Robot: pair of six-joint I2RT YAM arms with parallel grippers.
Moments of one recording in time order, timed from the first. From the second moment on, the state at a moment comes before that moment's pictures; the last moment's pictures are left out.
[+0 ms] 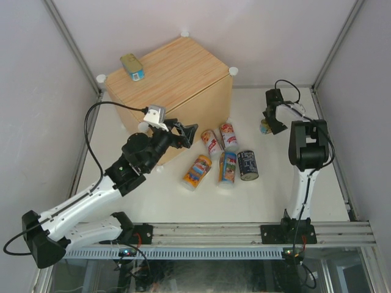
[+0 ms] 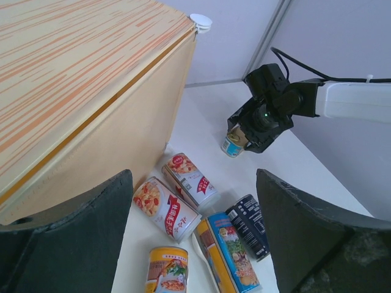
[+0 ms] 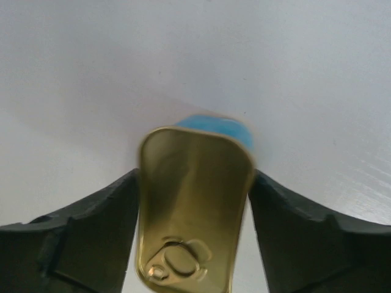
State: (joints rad) left arm -0.84 0.97 0.87 0.16 -0.29 -0.29; right arm 0.05 2.12 1.56 -0.58 0.46 1.21
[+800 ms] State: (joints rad) left arm -0.84 0.84 0.86 0.08 -0.38 -0.31; right arm 0.23 1.70 1.12 -0.31 0.37 0.80
